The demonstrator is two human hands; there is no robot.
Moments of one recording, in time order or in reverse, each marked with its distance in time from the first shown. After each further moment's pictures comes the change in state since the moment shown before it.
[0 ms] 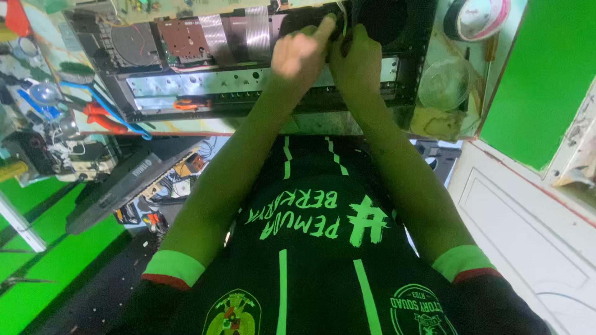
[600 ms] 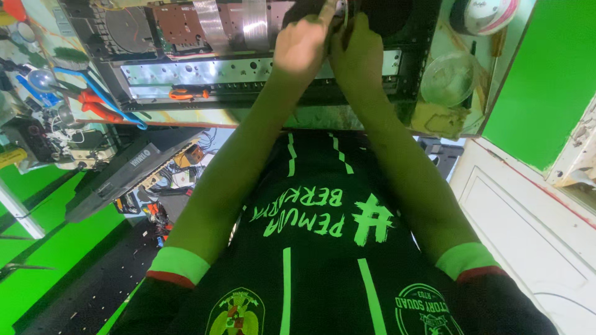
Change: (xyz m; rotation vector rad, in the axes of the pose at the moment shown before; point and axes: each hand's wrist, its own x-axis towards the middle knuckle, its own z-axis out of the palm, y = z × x) left_hand 0.020 0.005 -0.012 -0.403 -0.756 -0.165; right_hand -0.004 0.014 0.002 0.082 -0.019 -0.106
